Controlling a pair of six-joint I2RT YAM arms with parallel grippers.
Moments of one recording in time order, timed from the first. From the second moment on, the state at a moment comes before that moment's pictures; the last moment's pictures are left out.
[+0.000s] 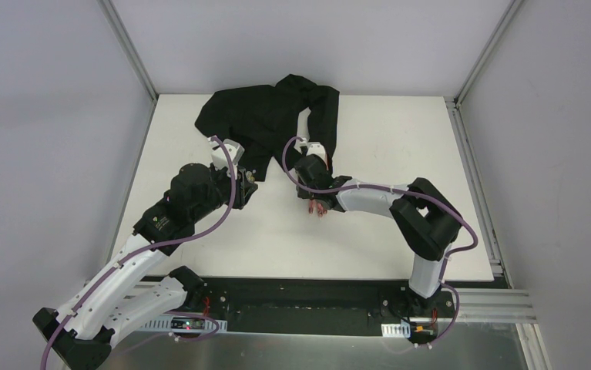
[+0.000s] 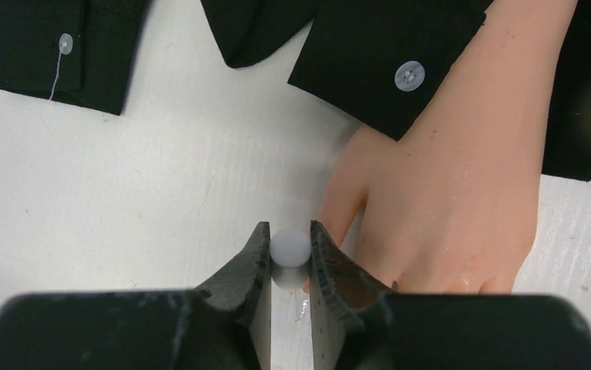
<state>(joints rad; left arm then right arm) -0.63 0.76 0.84 -0.42 -0.02 -0.19 0.84 1.84 1.09 -0.02 0.31 0.56</state>
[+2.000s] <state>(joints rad) -0.63 0.76 0.84 -0.42 -0.02 -0.19 0.88 1.78 1.09 -0.09 0.35 0.54</state>
